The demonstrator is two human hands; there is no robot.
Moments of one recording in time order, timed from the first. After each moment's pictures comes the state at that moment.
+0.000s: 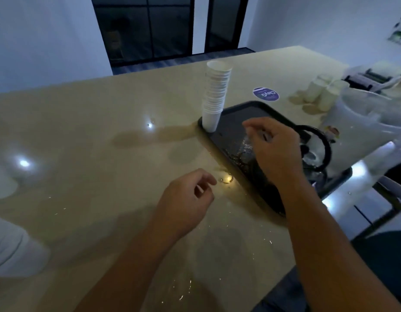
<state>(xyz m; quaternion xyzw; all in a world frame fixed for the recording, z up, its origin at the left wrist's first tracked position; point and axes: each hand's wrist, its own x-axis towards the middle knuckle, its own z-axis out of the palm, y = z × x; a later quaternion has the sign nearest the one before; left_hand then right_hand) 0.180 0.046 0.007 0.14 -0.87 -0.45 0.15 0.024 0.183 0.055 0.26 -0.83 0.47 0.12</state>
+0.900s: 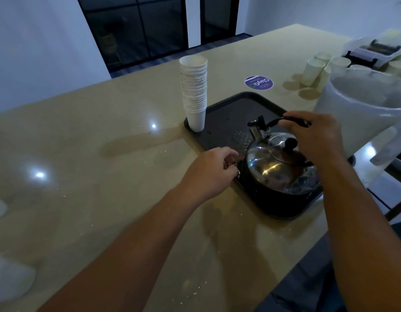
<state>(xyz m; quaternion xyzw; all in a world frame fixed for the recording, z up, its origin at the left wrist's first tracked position) 0.059 0.087 0.015 0.08 -0.93 -0.36 0.05 -0.084 0.279 0.037 0.12 -0.88 0.47 0.07</state>
